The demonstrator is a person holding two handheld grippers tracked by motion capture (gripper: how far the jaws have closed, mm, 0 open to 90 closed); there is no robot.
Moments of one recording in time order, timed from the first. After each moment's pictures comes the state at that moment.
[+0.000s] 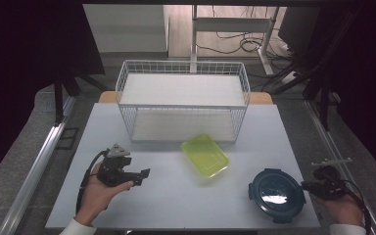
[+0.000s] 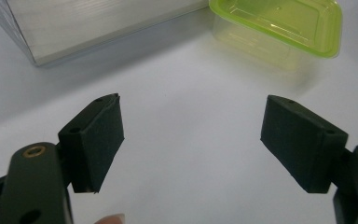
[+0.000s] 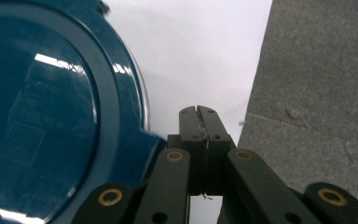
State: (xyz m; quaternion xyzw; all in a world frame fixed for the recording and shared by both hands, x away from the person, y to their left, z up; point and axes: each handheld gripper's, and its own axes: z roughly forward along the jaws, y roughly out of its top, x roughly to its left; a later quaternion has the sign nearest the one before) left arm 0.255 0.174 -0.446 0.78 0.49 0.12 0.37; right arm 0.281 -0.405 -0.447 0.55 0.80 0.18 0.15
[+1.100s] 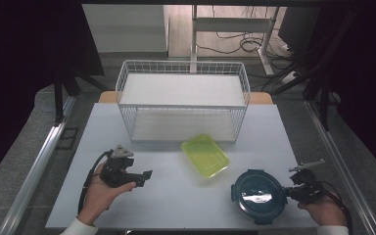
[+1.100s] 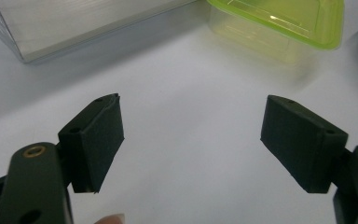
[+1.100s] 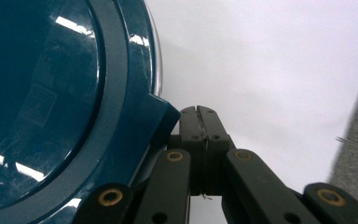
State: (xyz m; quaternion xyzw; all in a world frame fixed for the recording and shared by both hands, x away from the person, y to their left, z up) left arm 0.257 0.168 -0.451 0.79 0.48 0.12 0.36; right arm 0.277 -0.356 -0.461 0.51 0.84 0.16 0.10
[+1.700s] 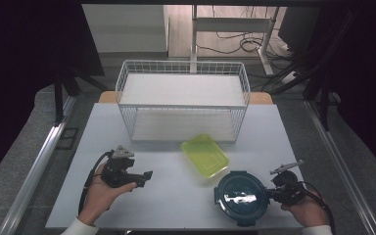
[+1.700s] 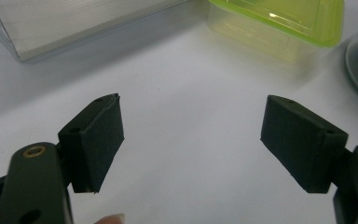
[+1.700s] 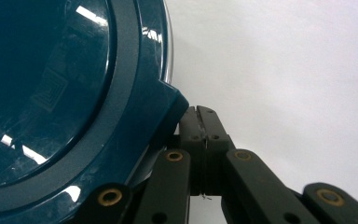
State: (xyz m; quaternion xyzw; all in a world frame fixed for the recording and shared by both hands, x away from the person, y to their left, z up) left arm 0.257 0.167 -0.452 0.79 0.48 0.11 0.36; right arm 0.273 -0.311 -0.467 0.46 0.86 0.17 0.08
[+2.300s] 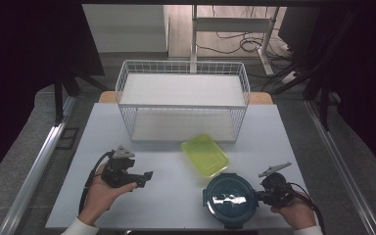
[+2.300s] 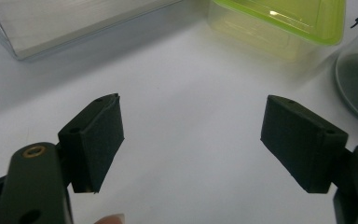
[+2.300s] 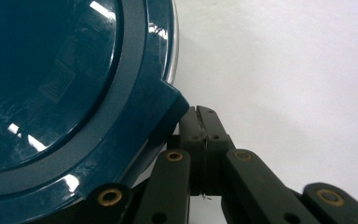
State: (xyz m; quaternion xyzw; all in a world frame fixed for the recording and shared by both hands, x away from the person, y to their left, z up) left arm 0.258 0.166 -0.454 0.79 0.48 0.11 0.35; right arm 0.267 -0.283 -0.470 0.43 0.88 0.18 0.06
